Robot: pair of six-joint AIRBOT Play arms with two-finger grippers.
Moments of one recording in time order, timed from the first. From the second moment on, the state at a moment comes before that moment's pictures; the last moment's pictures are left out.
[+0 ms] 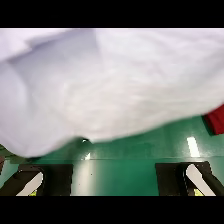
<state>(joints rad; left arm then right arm) 0.01 -0.90 1.99 1.13 -1.10 -1.48 -0.60 -0.91 2.00 -0.87 1.44 1.40</state>
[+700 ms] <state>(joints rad) 0.00 -1.55 1.63 1.00 -1.20 -1.48 -0.23 -1.50 1.61 -1.25 1.43 1.48</state>
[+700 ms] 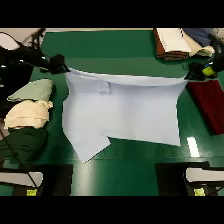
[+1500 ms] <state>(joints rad) 0.05 -1.67 1.53 1.04 -1.18 -1.39 -0.17 -1.53 1.42 -1.23 1.28 1.47</state>
